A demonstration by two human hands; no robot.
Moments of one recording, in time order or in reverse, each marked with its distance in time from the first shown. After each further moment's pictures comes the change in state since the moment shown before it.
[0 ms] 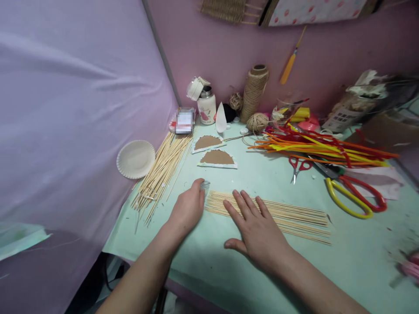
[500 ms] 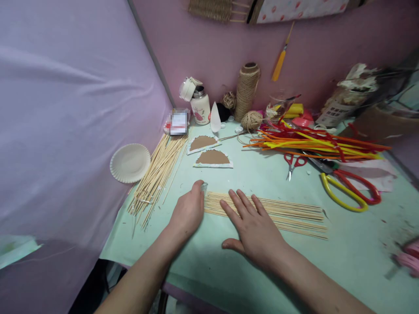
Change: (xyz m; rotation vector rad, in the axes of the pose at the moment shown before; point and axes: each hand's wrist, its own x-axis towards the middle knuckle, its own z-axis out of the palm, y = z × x) left_hand -0.001 0.009 0.003 0.077 -0.044 0.014; right_hand 0.003 -0.003 -0.012 0.051 -0.094 0.033
